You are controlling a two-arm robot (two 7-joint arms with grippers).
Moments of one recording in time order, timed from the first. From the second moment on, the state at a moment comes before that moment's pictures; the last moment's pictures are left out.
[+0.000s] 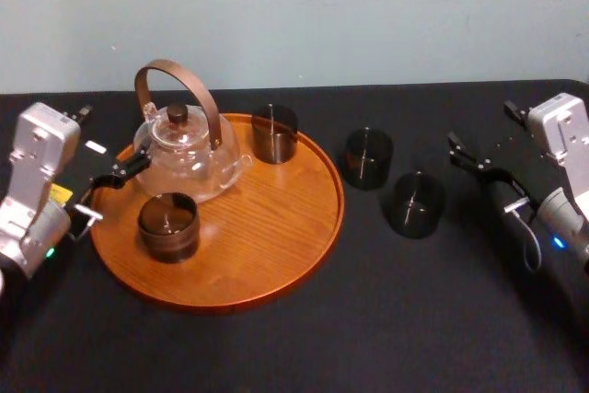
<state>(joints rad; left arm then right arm) -0.20 0.60 0.45 -1.41 -0.25 -0.12 0.03 0.20 0.60 -0.45 -1.41 0.25 -0.12 -0.03</state>
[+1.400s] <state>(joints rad) -0.20 0.60 0.45 -1.41 -0.25 -0.12 0.03 0.20 0.60 -0.45 -1.41 0.25 -0.12 -0.03</state>
